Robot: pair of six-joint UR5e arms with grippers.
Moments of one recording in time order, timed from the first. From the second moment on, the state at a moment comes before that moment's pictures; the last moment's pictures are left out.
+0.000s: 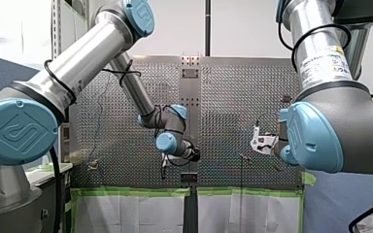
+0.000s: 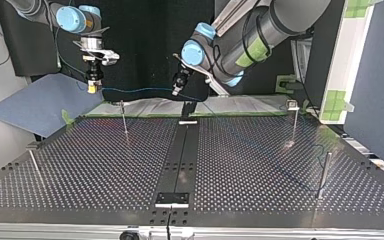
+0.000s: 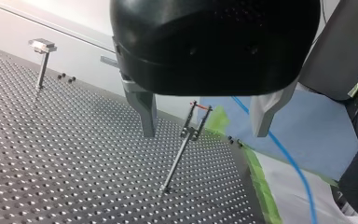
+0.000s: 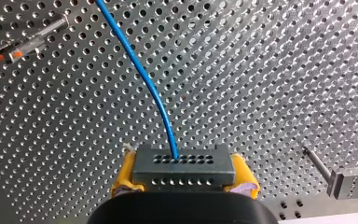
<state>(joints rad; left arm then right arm) -0.61 -2.30 -1.73 -2.56 -1.65 -1.78 1.73 -1.00 2.13 -1.19 1.39 1.68</state>
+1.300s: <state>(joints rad) -0.61 -2.63 -1.63 -2.22 -1.66 -1.86 1.72 -0.99 2.13 -1.19 1.39 1.68</state>
